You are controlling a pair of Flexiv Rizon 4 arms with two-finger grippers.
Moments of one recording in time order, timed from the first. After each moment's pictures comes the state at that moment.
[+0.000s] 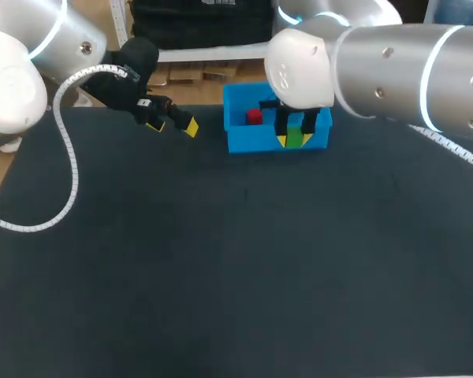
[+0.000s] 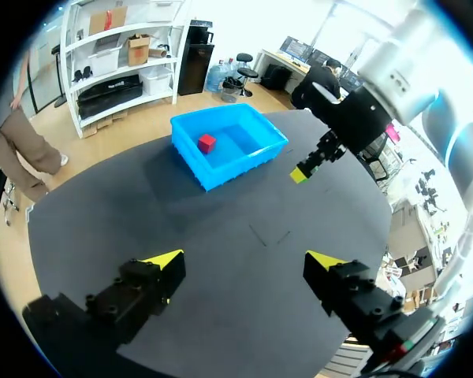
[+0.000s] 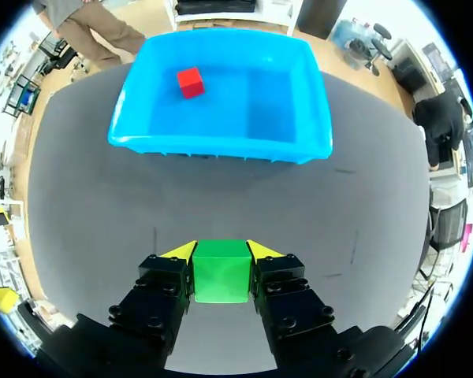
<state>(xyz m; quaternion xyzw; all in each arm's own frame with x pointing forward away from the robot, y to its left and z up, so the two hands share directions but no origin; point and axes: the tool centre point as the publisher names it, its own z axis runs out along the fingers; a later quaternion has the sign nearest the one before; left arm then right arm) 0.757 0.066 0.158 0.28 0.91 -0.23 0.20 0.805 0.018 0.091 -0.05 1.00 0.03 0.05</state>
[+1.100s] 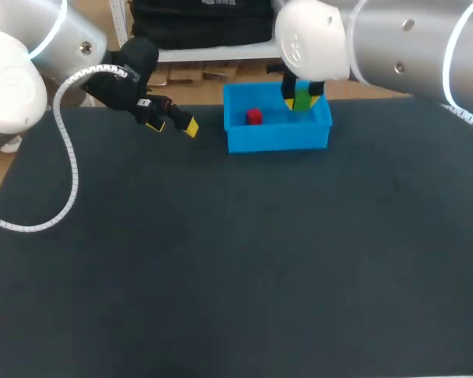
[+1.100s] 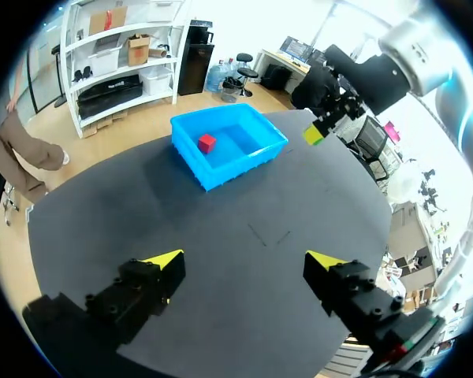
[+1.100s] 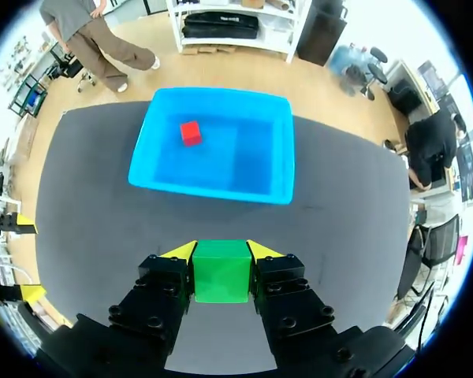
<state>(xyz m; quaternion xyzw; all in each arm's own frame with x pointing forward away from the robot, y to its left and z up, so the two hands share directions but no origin) 0.757 0.066 0.158 0.28 0.91 -0.23 0.20 0.839 0.005 0.157 -0.07 0.99 0.02 0.11</state>
